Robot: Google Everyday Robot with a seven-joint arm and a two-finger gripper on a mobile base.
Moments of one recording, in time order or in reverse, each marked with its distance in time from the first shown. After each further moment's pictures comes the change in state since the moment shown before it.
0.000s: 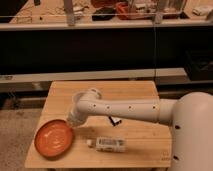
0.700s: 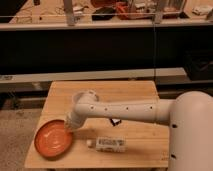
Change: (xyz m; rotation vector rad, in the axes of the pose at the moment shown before) arm -0.017 0.001 0.008 -0.020 -0.020 -0.034
